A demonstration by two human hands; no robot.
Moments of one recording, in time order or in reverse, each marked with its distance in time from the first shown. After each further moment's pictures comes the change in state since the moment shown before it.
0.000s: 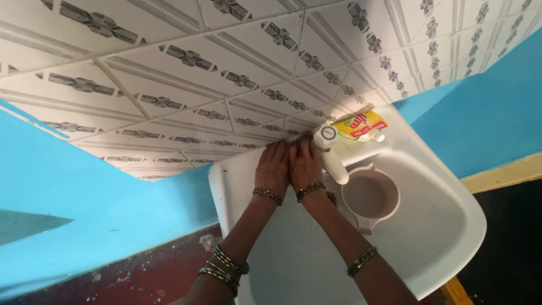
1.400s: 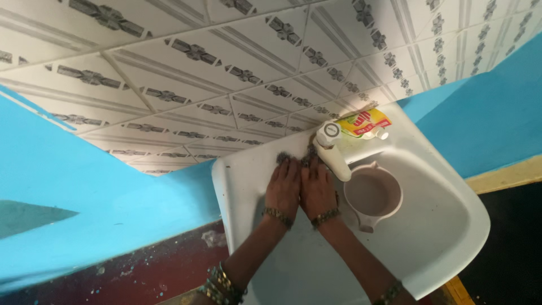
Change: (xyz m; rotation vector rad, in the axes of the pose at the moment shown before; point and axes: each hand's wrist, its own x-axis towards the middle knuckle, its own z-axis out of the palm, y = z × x) left_hand -0.038 0.038 -0.006 0.198 -0.169 0.016; right_hand -0.068 0.004 -0.024 0.204 0.084 0.031
